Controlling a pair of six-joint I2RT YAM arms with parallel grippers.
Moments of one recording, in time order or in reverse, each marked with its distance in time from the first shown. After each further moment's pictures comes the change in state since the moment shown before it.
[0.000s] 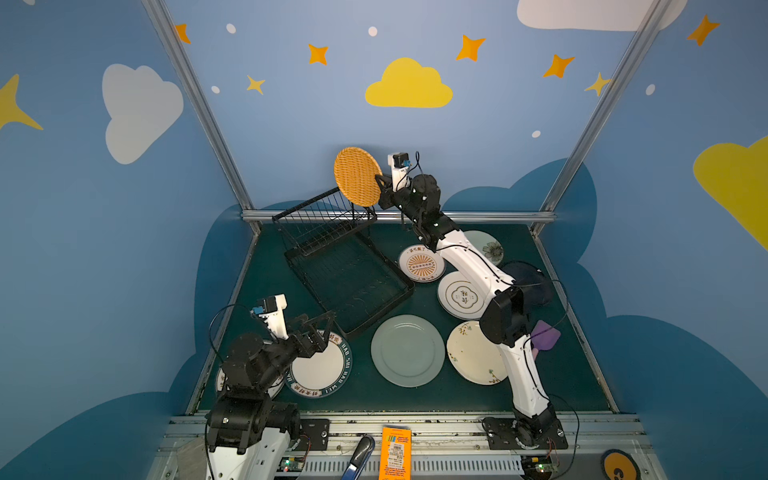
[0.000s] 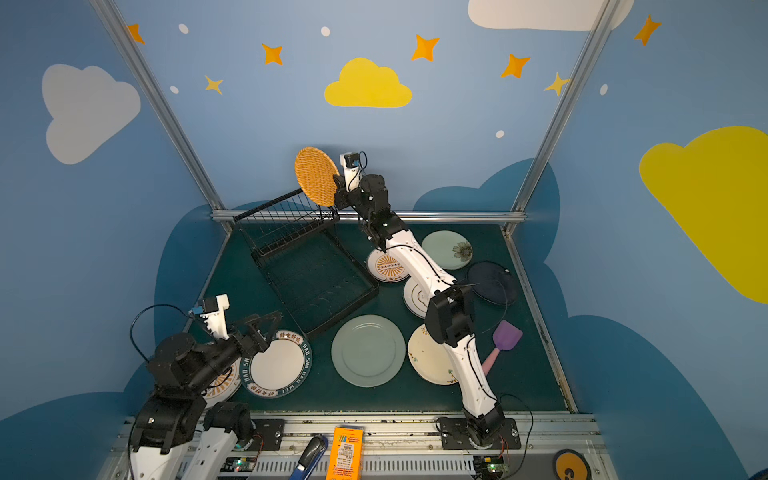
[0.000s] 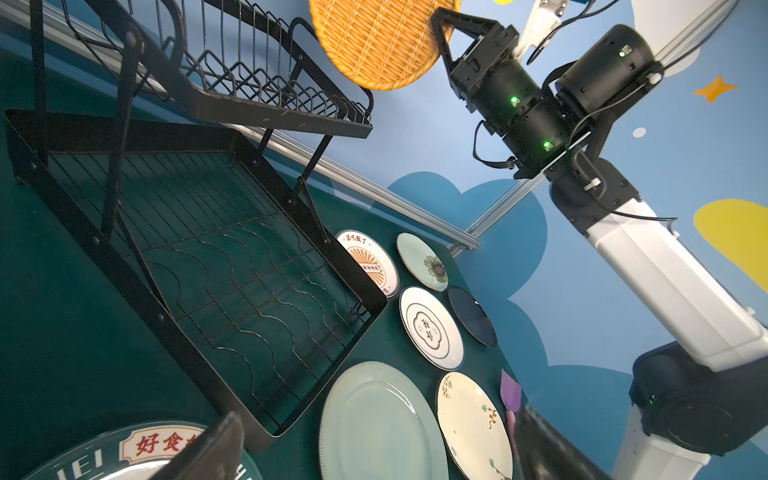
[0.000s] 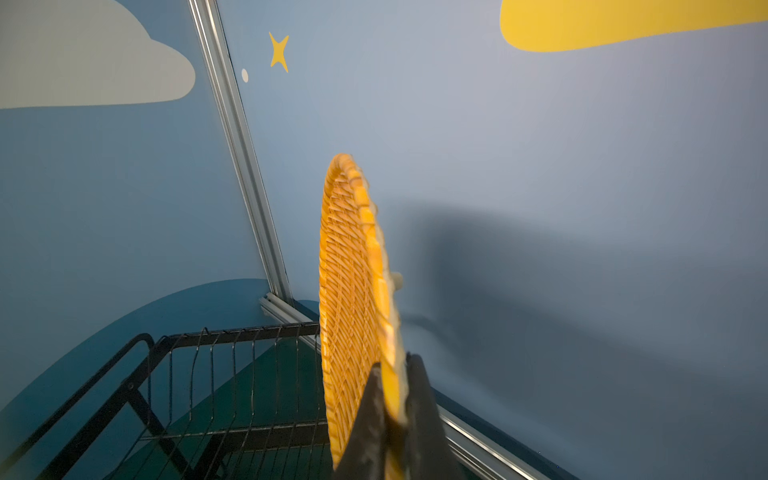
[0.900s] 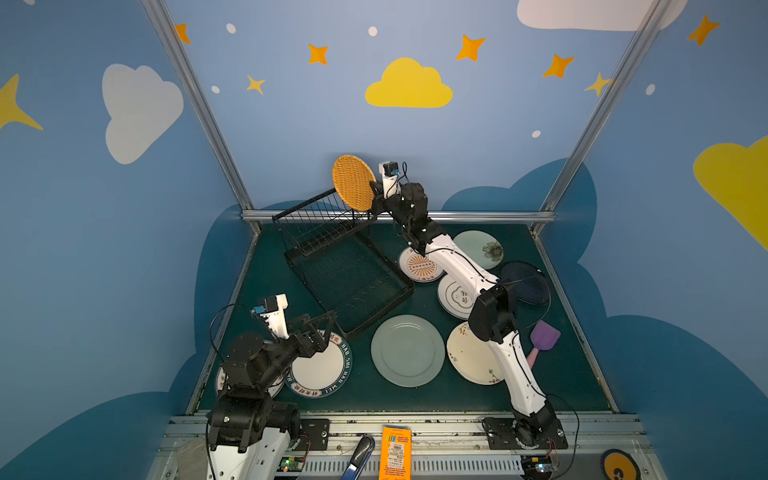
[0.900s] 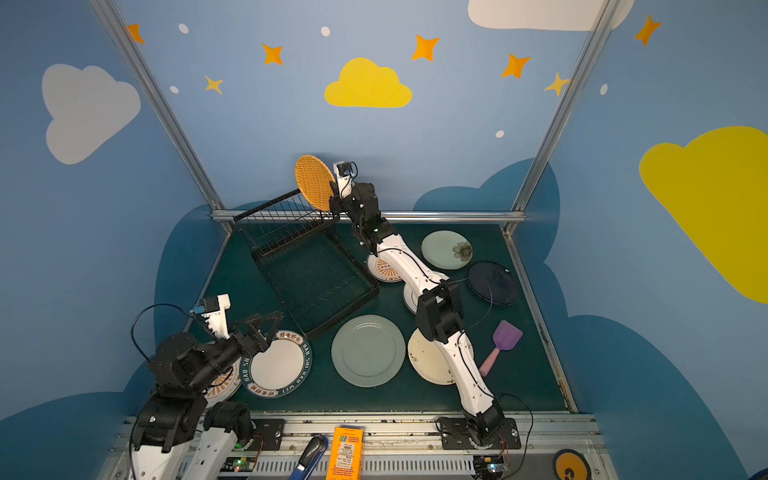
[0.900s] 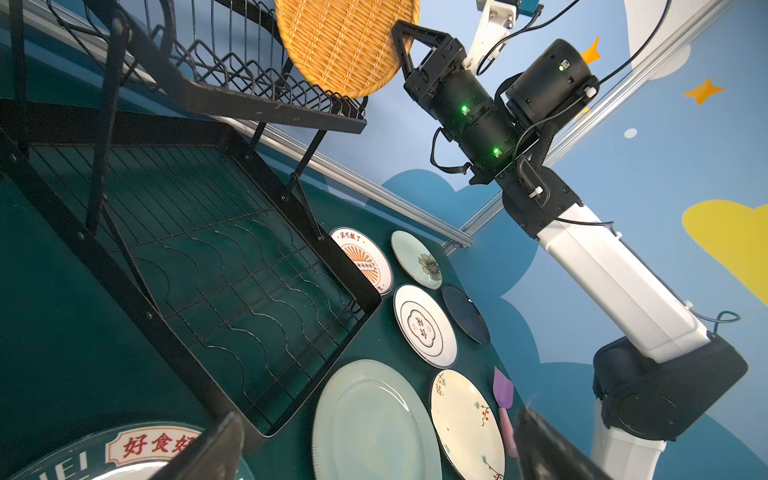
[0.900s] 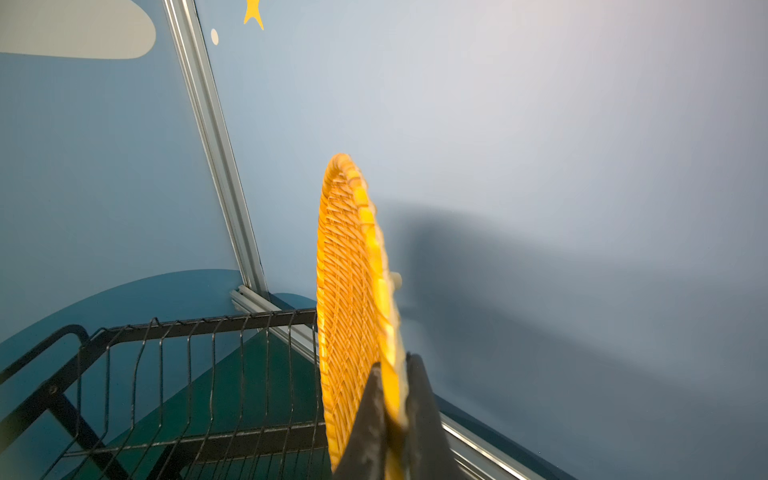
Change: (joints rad) left arm 0.003 0.003 -0.008 0.014 0.020 -0.013; right arm 0.028 0.105 0.065 0.036 0.090 -0.060
